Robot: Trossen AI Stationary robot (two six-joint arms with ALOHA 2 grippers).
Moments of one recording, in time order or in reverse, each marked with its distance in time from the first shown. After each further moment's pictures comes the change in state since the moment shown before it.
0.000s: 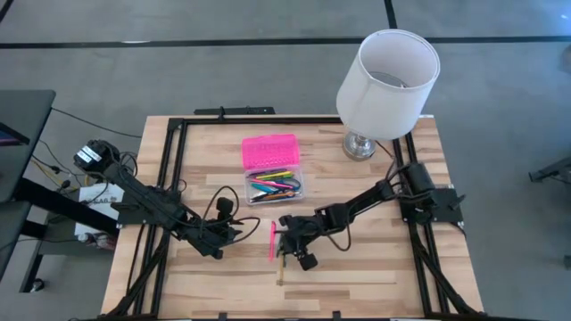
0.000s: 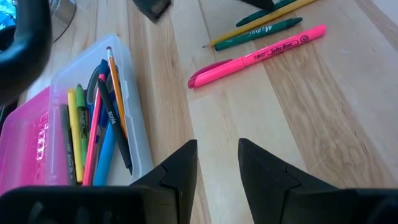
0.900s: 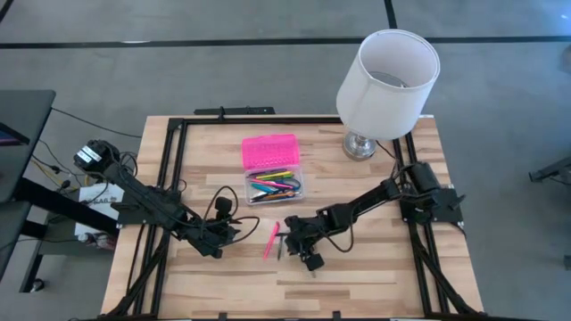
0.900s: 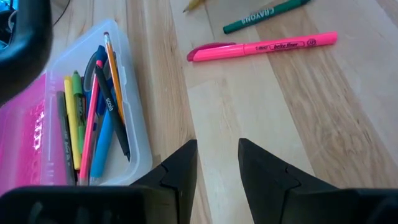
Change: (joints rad) left arm 0.000 0.000 0.000 -0.045 0.004 -0.040; right arm 0.016 -0.042 0.000 -0.147 -0.001 0.014
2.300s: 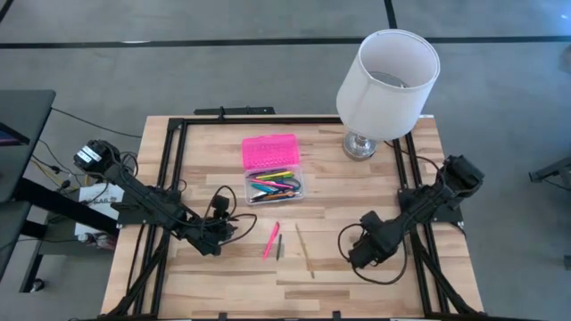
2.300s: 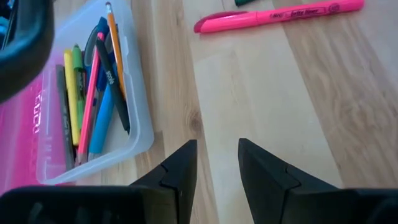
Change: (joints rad) left arm 0.001 0.000 -0.050 -0.004 -0.022 -0.055; right arm 0.360 -0.331 -0.098 -1.306 0.117 1.827
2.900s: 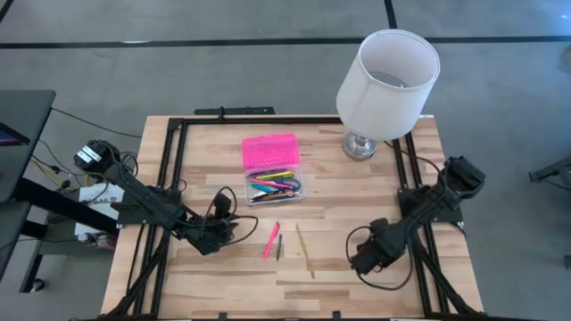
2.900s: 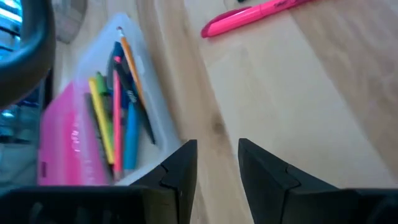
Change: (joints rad) left arm 0.000 0.000 0.000 0.009 -0.068 0.218; right arm 0.055 0.000 -0.010 0.064 -0.198 0.324
